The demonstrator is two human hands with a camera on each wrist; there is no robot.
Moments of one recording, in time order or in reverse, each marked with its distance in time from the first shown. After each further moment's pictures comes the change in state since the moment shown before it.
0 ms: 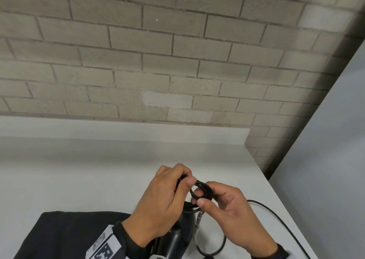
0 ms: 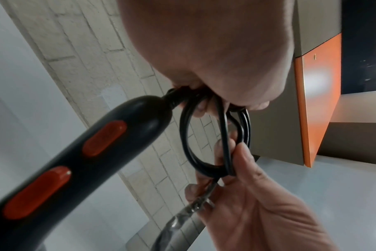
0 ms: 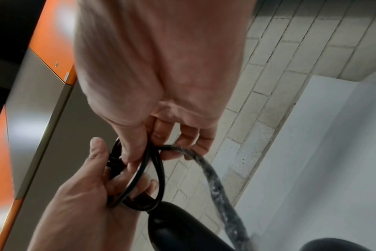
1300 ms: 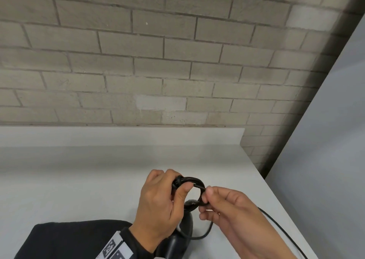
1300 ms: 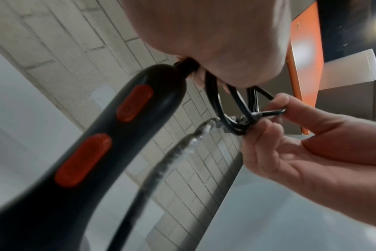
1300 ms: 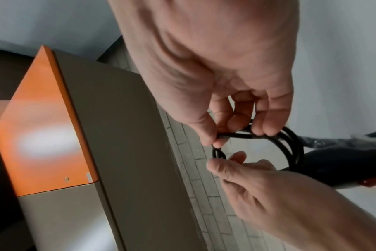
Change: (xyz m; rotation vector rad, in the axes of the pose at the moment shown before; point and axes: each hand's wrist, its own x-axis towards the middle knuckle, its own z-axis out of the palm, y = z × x) left_hand 0.004 -0.013 0.022 0.182 0.323 0.243; right_hand -0.007 -0.032 0.007 0.448 0.185 0.353
